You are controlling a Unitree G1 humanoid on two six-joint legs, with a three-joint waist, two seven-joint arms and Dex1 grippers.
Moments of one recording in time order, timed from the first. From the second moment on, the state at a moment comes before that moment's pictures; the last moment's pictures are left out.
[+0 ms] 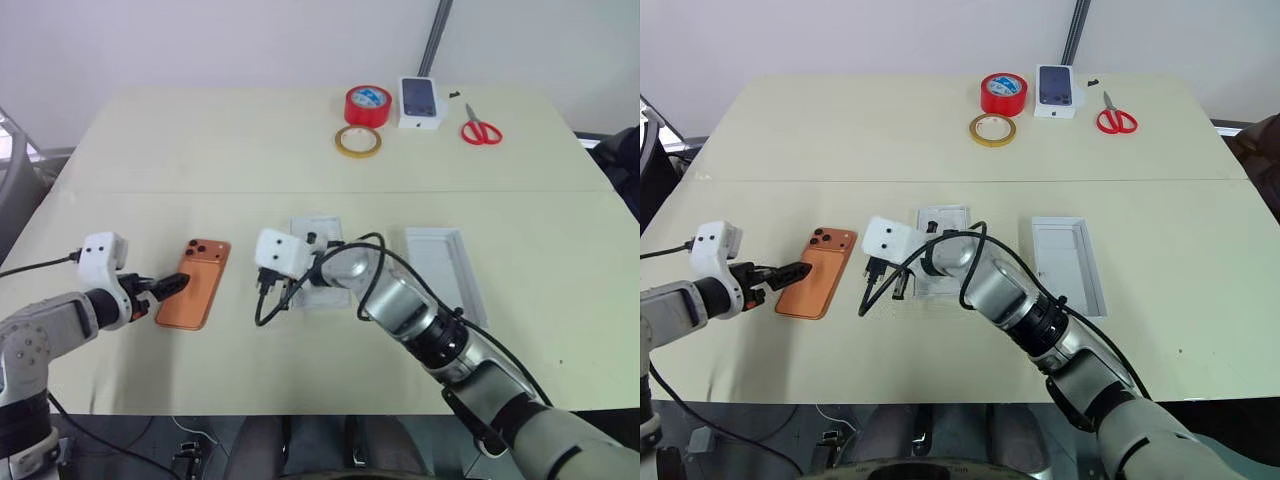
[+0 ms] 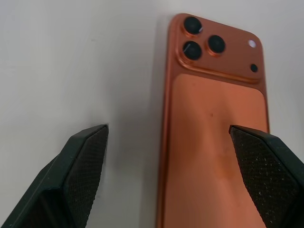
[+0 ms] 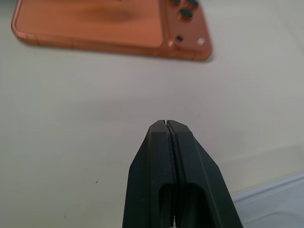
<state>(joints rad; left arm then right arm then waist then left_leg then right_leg) -0.15 0.66 0.51 -0.32 -0.78 1.35 -0.29 -0.75 -0.18 0.65 -0.03 -0.11 0.74 0.72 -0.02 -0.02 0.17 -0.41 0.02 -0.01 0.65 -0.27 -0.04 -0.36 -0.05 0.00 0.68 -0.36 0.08</state>
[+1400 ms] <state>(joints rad) -0.24 0.37 0.57 -0.43 -1.09 1.61 -0.05 -0.74 -0.22 0.68 -0.03 -0.19 0.72 0.79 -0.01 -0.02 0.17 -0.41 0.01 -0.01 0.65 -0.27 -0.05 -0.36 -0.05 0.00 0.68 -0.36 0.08</state>
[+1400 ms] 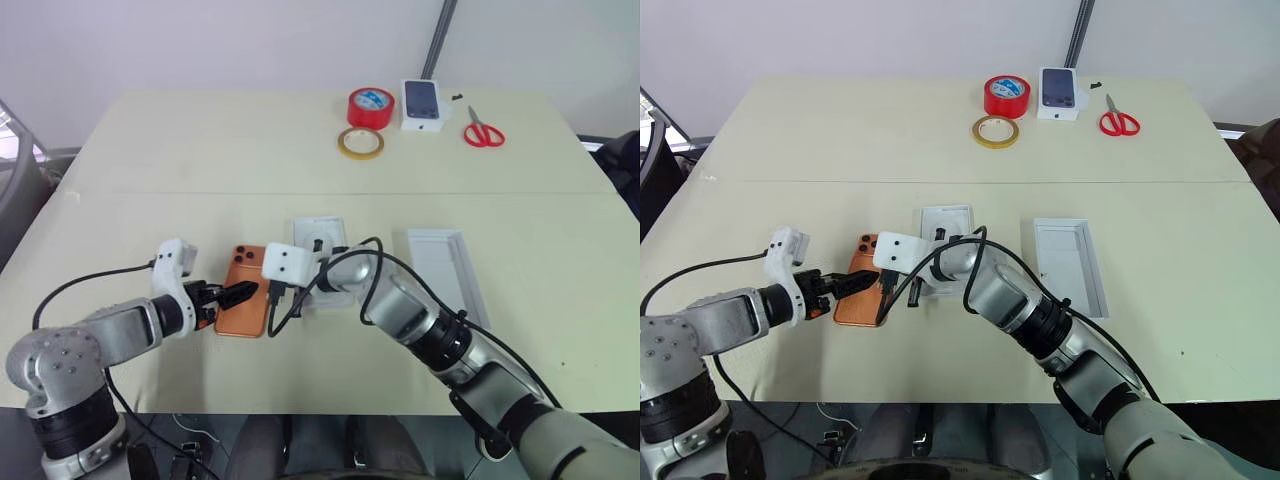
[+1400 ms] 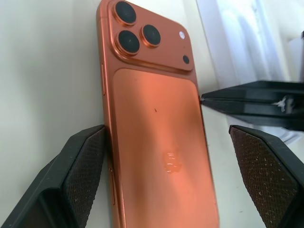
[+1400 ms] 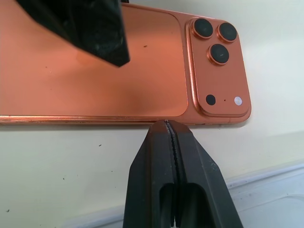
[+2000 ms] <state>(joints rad) -0.21 0.48 0.55 -0.29 -1.49 1.51 0.17 -0.72 -0.21 0.68 -0.03 -0.19 0.72 0.79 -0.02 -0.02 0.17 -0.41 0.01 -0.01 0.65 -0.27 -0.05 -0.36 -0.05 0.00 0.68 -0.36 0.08</state>
